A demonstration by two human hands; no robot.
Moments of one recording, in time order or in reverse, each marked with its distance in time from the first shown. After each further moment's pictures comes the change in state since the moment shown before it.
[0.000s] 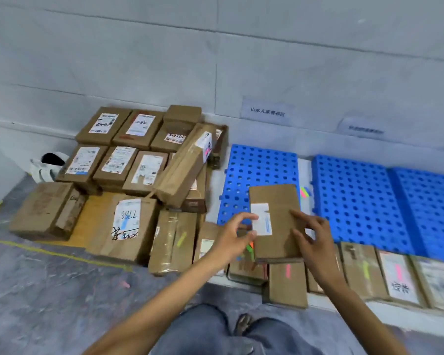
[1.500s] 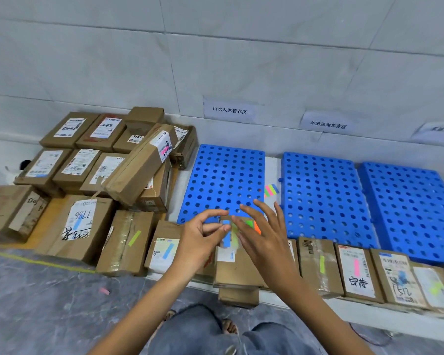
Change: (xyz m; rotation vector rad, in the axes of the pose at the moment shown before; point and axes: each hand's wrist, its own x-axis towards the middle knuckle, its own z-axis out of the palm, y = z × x) left_hand -0.013 0.051 0.114 -0.172 0.230 0.042; right_hand -0.005 0.053 -0.068 -0.542 0.152 -0.773
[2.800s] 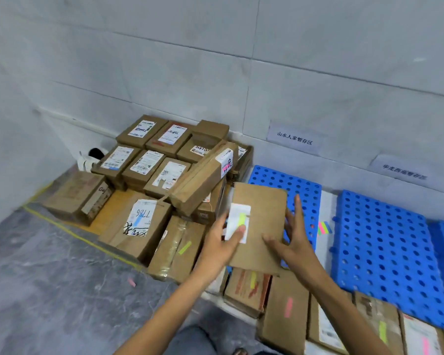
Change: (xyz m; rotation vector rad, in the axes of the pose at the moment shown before) left_hand 0.036 -0.017 -0.070 0.026 0.227 0.019; right_hand 0.084 -0.025 0.030 1.049 -0.436 0.667
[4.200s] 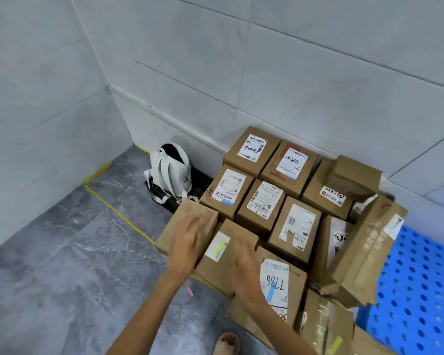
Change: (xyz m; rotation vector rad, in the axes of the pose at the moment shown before) left_hand 0.187 -0.149 -0.493 0.776 0.247 0.145; right_hand 0.202 -0.033 0.499 -0.540 -0.139 0.156
